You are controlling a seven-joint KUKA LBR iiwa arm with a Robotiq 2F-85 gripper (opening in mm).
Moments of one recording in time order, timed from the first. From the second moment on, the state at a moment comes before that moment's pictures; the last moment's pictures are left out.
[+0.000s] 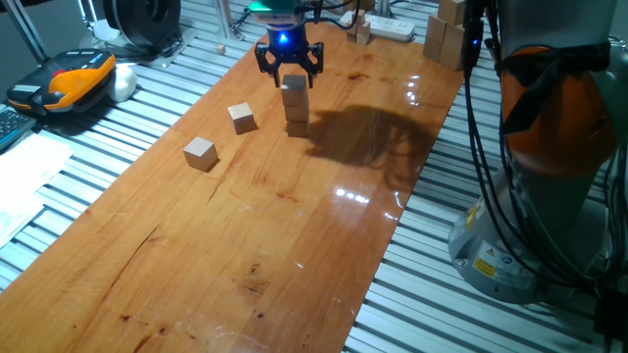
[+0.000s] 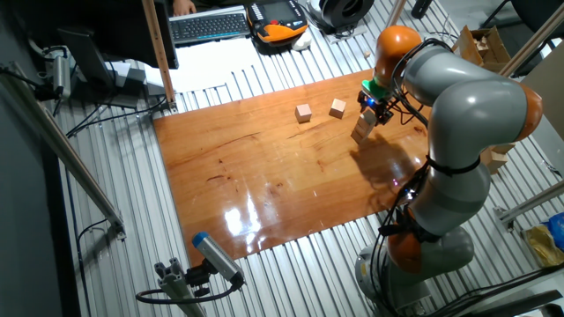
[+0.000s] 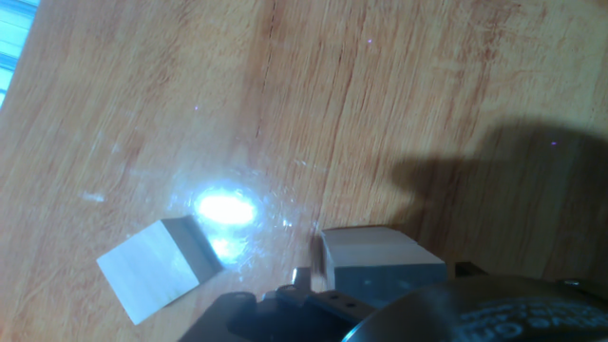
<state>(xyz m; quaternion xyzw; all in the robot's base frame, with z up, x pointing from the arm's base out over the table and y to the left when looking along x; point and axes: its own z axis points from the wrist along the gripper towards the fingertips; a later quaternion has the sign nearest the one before) 0.515 -0.140 0.142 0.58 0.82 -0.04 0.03</state>
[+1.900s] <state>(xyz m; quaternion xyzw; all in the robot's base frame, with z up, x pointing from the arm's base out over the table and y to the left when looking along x) 0.513 -0.145 0.150 0.58 0.81 -0.02 0.03</state>
